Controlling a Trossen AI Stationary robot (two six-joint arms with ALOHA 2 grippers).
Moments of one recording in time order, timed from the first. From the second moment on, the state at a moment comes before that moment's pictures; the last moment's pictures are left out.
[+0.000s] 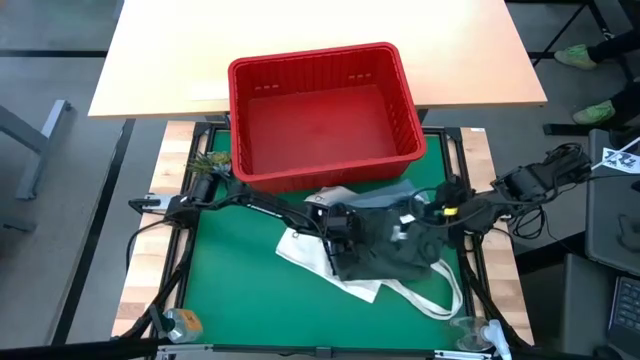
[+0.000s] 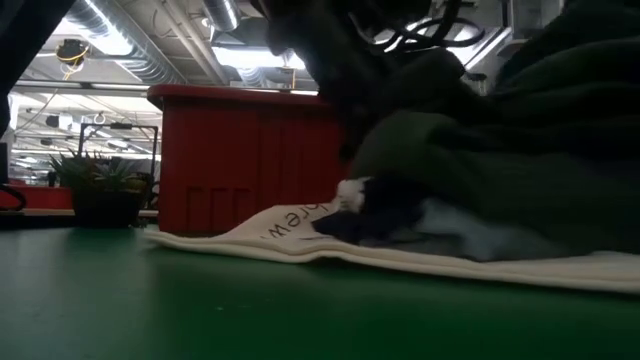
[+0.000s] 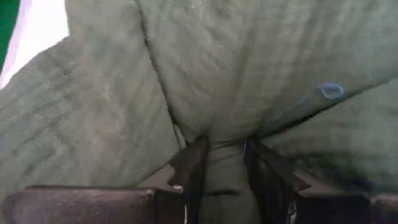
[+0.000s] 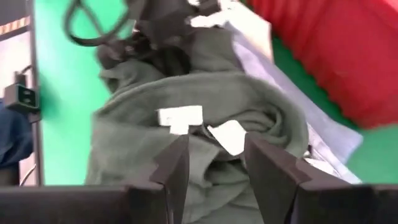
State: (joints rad) left arm -0.13 2.18 1.59 -0.36 -0.15 -0.34; right arm 0.50 0.88 1.13 -1.22 0.36 0.75
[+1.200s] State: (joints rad) left arm -0.22 2.19 2.18 -1.19 -0.19 -0.33; right arm 0.43 1.26 1.13 -0.66 0.21 0.19
